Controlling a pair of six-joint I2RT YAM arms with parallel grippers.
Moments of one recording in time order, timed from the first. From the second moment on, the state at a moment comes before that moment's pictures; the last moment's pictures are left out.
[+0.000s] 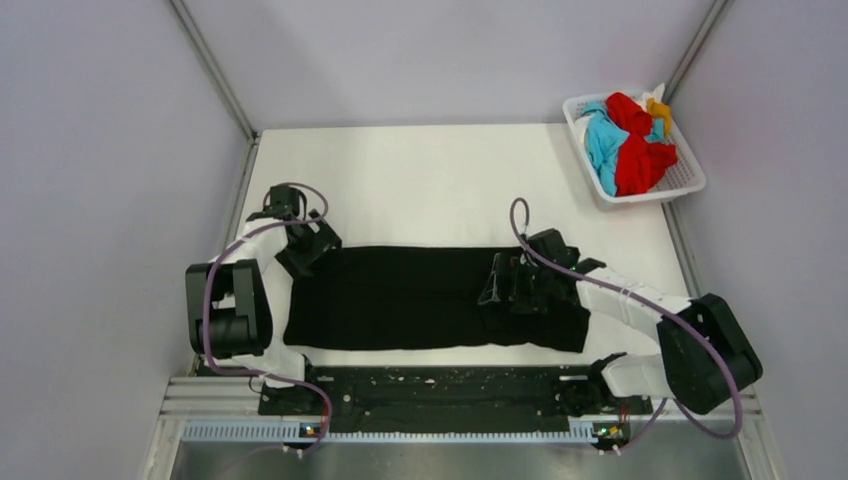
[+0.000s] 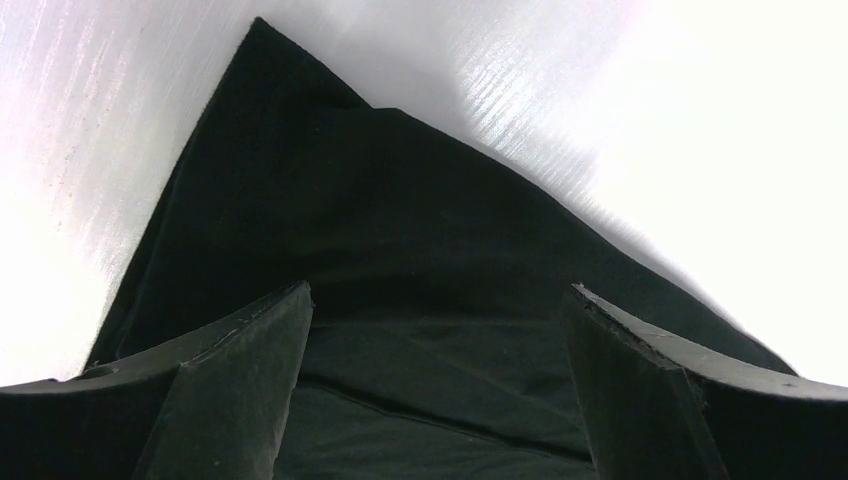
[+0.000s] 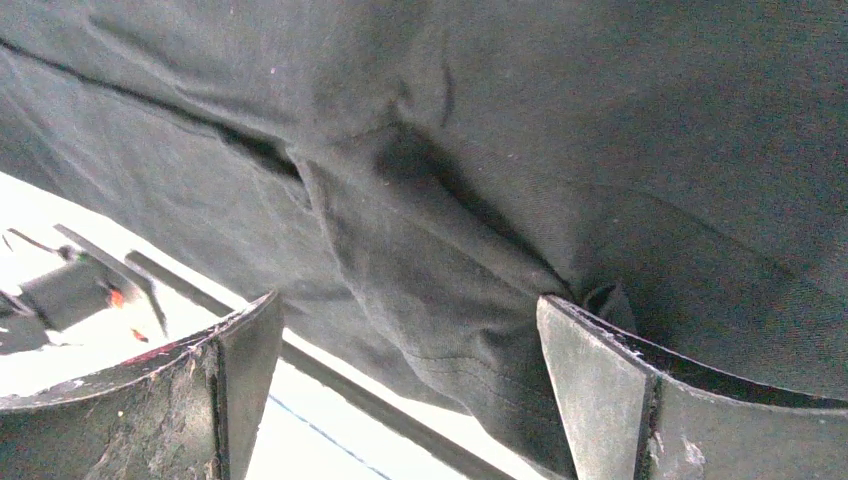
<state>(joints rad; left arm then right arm) 0.09 1.57 0.96 -0.58 0.07 -0.65 0.52 1.28 0.56 -0.29 -0.32 0.64</state>
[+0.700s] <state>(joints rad) -0.20 1.48 0.81 -0.61 0.17 -0.81 0.26 2.21 1.69 -0.37 -0.30 0.41</state>
